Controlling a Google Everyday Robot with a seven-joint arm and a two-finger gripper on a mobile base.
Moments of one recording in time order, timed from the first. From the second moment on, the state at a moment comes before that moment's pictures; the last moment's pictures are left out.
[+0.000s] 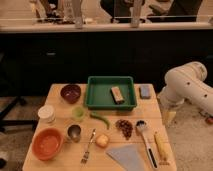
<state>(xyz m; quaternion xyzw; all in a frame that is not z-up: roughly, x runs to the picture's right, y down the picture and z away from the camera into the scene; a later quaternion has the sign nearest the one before) 0.283 0.104 0.685 -0.28 0.02 0.02 0.96</state>
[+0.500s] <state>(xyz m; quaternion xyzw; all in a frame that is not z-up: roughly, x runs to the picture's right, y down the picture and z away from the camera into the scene) 0.290 0.102 0.685 -0.28 0.03 0.05 0.96</state>
